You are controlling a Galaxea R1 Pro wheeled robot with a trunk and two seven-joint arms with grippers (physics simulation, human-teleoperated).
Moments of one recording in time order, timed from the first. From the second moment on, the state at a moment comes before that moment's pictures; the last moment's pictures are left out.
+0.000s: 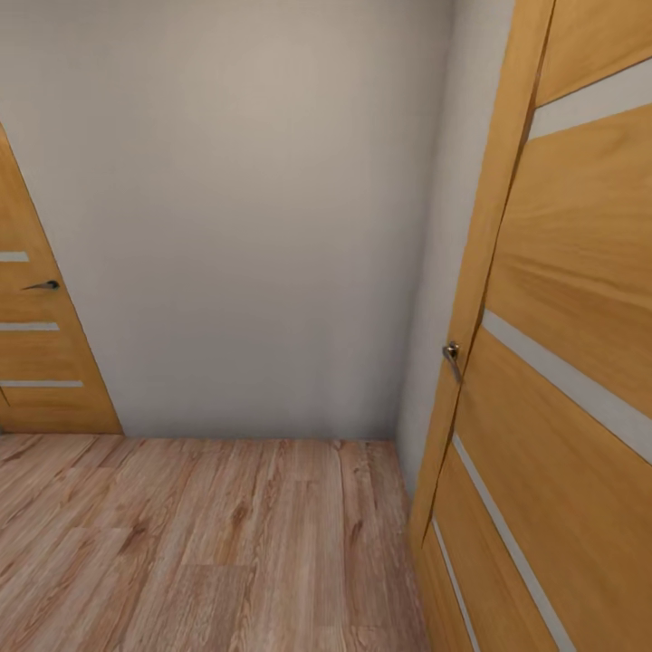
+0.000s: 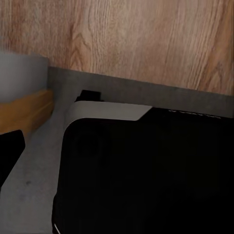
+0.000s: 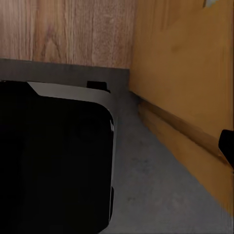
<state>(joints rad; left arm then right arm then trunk) -0.20 -0.02 -0.02 0.00 0.18 -0.05 -0.01 -0.13 -0.01 0.71 0.03 -0.62 -0.16 -0.09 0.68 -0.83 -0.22</state>
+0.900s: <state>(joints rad) -0.20 -0.02 -0.02 0.00 0.19 -0.06 -0.01 -0.13 -0.01 0.71 0.03 -0.62 -0.16 -0.09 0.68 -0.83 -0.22</state>
